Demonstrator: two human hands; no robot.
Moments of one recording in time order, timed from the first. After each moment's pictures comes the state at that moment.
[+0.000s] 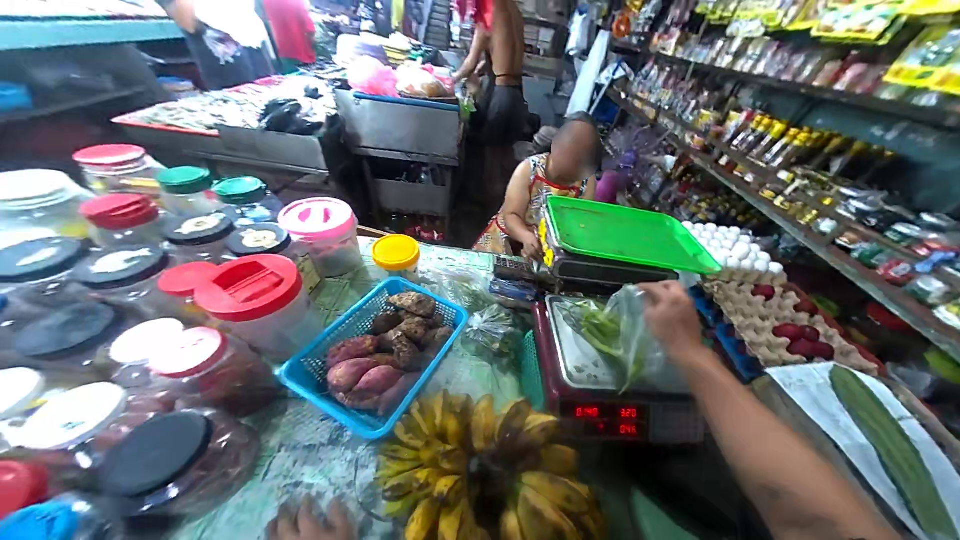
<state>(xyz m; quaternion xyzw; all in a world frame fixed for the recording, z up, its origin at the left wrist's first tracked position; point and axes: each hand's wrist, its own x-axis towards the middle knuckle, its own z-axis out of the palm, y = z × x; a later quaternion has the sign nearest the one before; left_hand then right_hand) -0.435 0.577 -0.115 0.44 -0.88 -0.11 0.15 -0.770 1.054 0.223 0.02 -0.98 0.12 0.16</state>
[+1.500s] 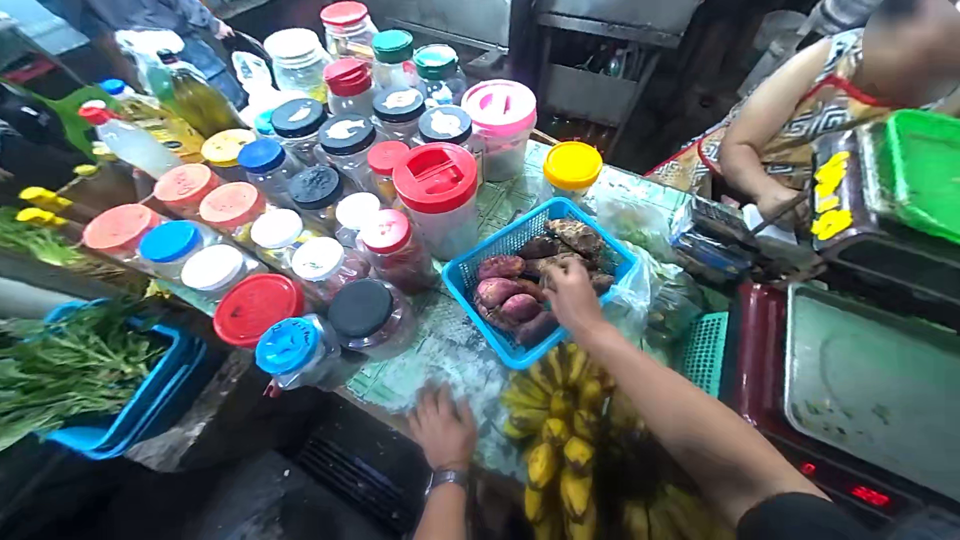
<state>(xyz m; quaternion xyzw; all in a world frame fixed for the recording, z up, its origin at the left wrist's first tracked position) -0.435 0.575 -0.114 0.45 -0.87 -0.10 0.14 -0.744 0.655 0.042 0.35 -0.91 0.21 -0.07</state>
